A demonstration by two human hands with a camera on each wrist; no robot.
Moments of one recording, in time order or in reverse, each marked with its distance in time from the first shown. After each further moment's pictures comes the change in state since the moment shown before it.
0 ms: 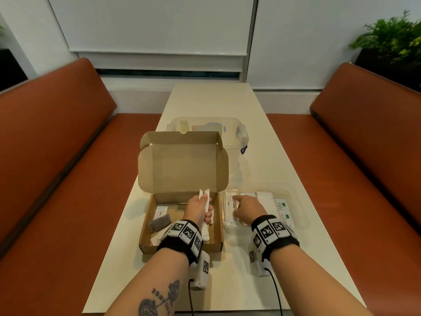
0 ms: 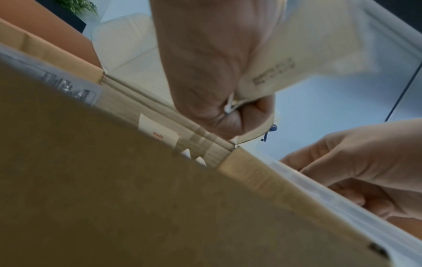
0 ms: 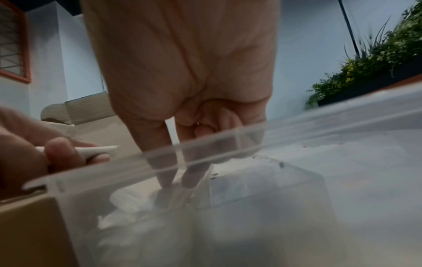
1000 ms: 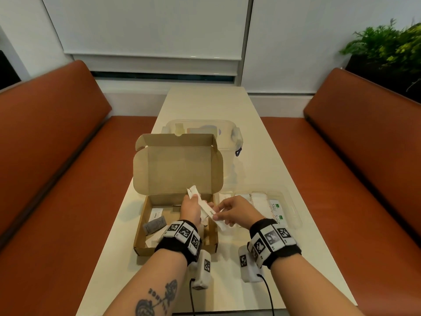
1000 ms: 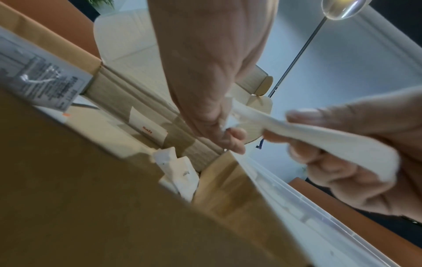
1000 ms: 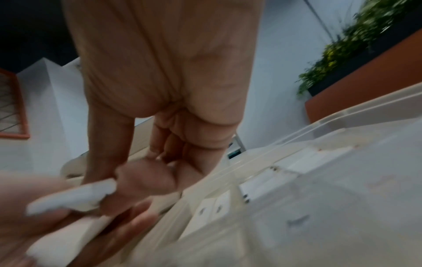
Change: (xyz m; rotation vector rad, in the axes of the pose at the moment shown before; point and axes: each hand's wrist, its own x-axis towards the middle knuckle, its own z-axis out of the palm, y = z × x) left_hand 0.003 0.001 0.010 -0.159 0.147 0.041; right_hand -0.027 -0.012 -0.011 0.463 -0.143 -0.166
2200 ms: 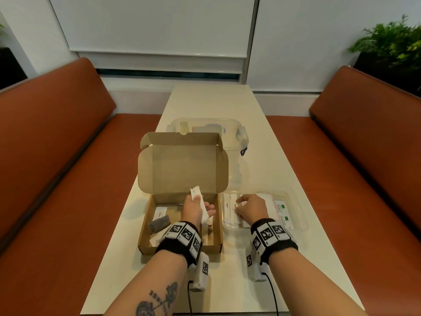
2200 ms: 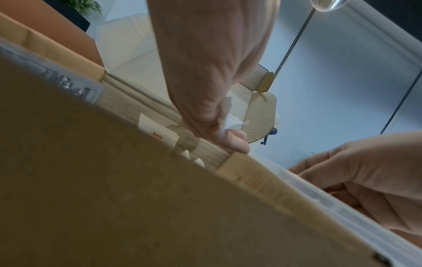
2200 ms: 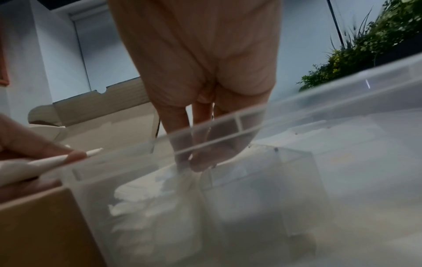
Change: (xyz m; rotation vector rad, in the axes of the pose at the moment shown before) left_hand 0.004 -0.002 -0.009 -0.084 -0.024 -0.053; right_hand 0.025 0.026 -0.001 -0.144 0.414 0.232
